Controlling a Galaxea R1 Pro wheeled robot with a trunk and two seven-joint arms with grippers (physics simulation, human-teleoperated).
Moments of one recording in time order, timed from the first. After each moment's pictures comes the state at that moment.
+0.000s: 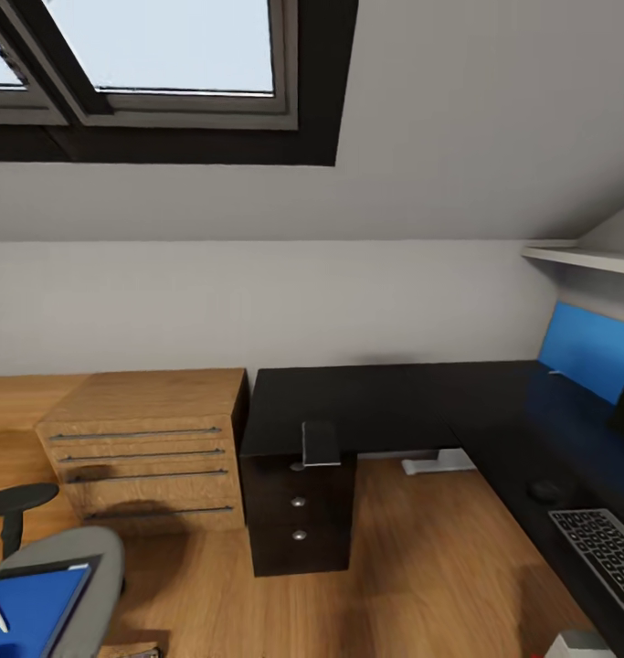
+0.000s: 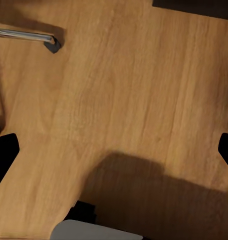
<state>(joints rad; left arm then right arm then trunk) -0.23 0.04 -0.88 -0.39 1.03 -0.17 0.39 -0.20 0.09 0.69 -0.28 -0.38 -0.40 -0.46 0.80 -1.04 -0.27</state>
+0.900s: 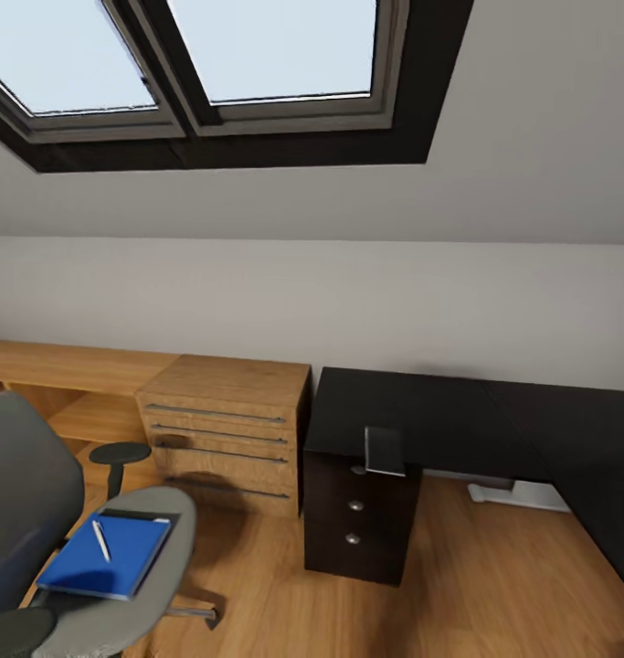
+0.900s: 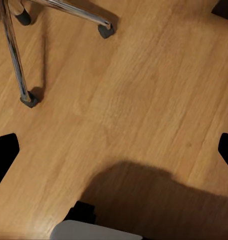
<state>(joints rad) -0.23 0.04 -0.88 -0.39 1.03 -0.17 0.39 -0.20 0.09 0.69 -0.28 -0.39 -0.40 -0.46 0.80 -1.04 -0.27</state>
